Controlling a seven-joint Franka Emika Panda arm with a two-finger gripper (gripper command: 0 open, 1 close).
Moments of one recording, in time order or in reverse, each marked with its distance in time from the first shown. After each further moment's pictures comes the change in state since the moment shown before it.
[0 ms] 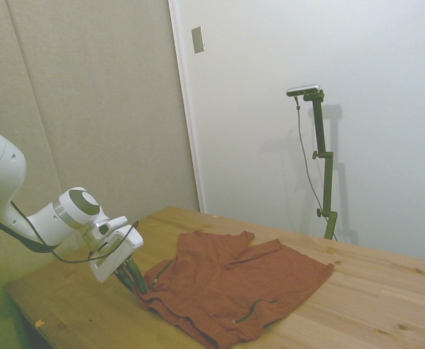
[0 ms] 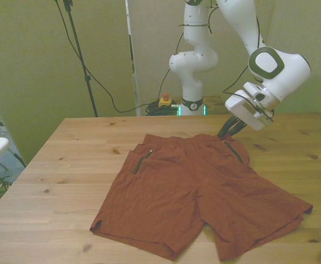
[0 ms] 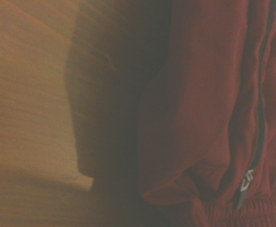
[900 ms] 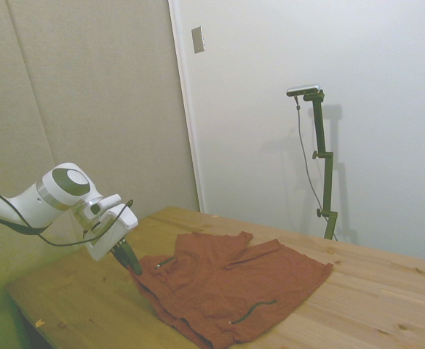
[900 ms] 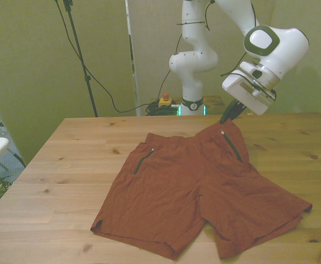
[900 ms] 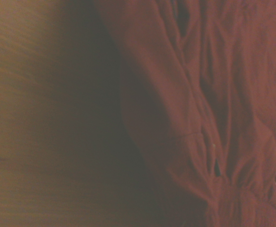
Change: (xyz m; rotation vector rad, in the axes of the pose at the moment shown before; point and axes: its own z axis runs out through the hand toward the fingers) arm 0.031 0.074 -0.042 0.091 -0.011 0.117
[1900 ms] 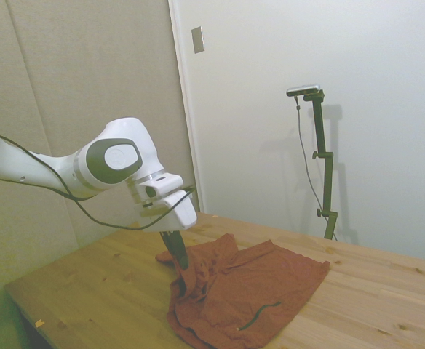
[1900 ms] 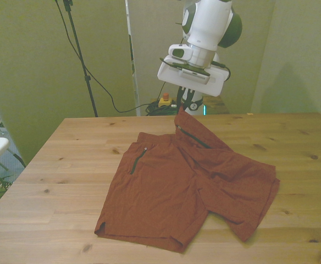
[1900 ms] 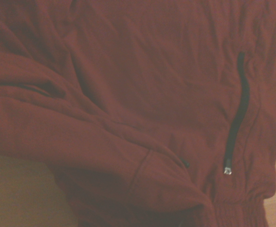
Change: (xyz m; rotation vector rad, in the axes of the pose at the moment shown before) arm 0.145 0.150 0.060 0.209 -0.260 0.329
